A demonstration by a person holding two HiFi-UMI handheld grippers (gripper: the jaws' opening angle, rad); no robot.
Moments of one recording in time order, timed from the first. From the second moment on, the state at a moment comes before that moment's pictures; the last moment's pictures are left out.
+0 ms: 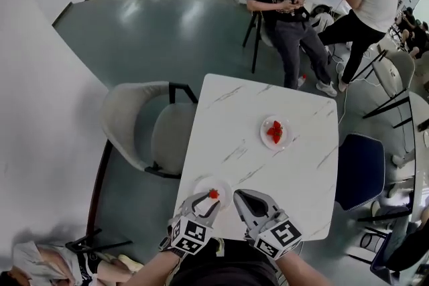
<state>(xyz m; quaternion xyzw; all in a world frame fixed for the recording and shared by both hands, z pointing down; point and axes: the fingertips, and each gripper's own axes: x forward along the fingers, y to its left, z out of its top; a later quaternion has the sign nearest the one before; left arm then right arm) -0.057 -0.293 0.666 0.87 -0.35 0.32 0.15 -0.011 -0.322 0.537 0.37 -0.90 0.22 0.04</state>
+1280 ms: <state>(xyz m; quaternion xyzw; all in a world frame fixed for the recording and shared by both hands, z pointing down) -0.056 -0.281 0.355 0.89 -0.44 0.00 0.09 -0.026 -0.294 0.359 0.33 -0.93 0.12 -0.01</state>
